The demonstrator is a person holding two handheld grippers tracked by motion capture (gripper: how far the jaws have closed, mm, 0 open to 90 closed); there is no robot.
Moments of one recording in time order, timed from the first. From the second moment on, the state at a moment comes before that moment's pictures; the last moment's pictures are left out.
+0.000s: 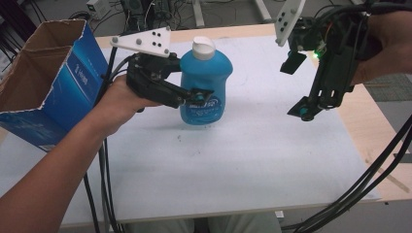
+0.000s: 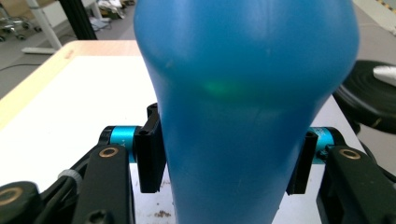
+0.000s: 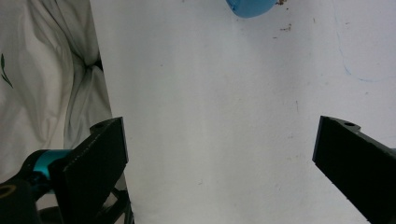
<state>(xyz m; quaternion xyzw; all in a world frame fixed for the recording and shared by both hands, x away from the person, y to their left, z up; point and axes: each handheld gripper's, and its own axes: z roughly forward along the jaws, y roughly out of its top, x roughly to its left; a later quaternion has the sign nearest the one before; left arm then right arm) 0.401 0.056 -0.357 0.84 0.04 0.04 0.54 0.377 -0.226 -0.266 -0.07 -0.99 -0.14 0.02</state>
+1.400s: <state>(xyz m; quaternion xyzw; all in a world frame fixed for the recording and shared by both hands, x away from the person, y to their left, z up) 0.402 0.052 -0.397 0.83 0.00 -0.03 0.55 0.380 -0.224 -0.269 -0.08 -0.99 -0.13 0.03</state>
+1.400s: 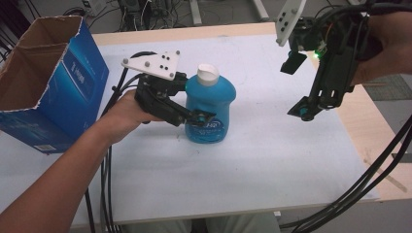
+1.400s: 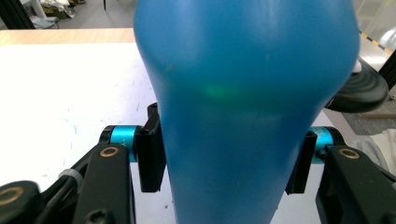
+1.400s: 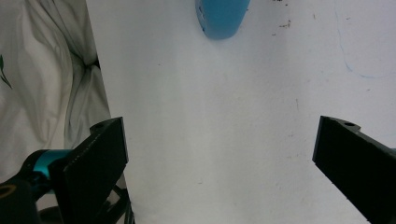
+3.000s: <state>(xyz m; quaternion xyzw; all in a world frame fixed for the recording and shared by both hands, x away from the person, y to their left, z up) 0.395 0.059 -0.388 0.83 0.08 -0.05 0.55 0.375 -0.219 -0.266 -0.07 -0.99 -0.13 0.02</state>
